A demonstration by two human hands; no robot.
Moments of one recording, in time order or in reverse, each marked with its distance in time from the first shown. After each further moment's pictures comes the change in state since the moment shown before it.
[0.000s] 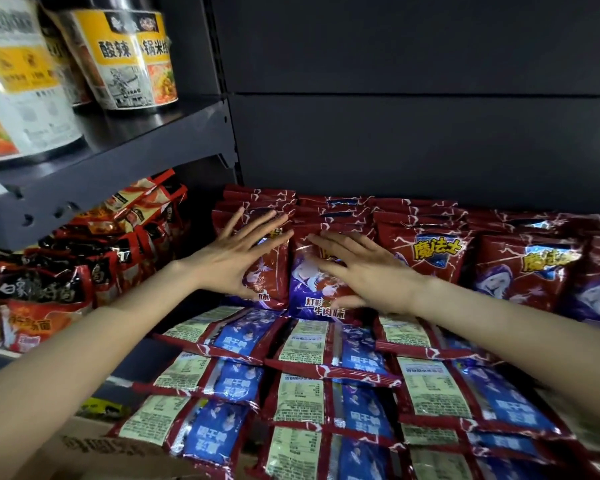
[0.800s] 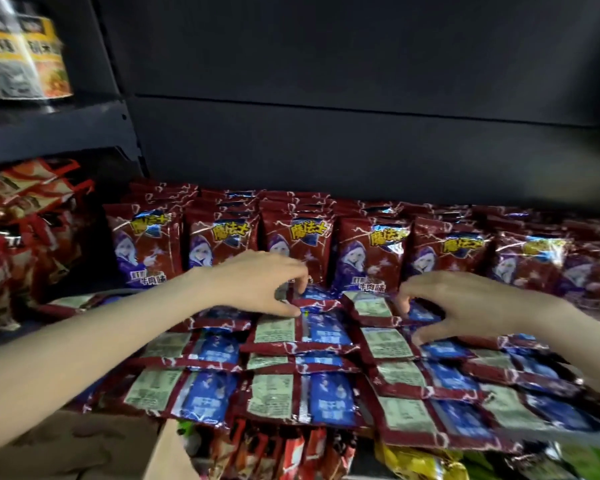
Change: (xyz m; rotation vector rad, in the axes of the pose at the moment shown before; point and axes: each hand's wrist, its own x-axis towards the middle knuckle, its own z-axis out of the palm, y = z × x) left_hand 0.058 0.214 -0.113 -0.243 -0.103 0.155; right_hand -0.269 0.048 -0.075 0.413 -0.395 0.272
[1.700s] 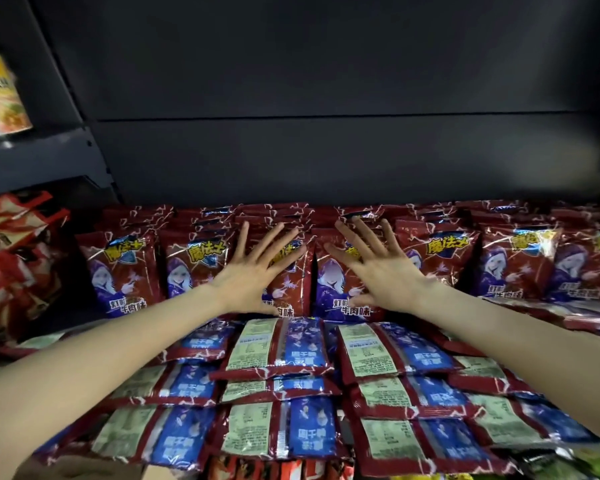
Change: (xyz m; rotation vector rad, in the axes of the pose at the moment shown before) left_hand 0.064 -0.049 0.059 0.392 0.207 -0.106; right_hand 0.095 0.027 0.034 -0.463 0.304 0.230
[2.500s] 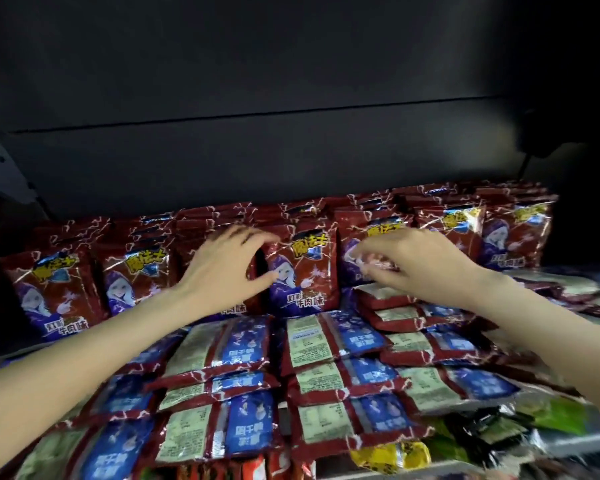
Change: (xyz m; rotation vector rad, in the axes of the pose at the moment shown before) left_hand 0.016 0.051 -0.093 -0.417 0.221 -0.149; right_hand -0.106 0.057 -0.052 0.406 0.197 0.075
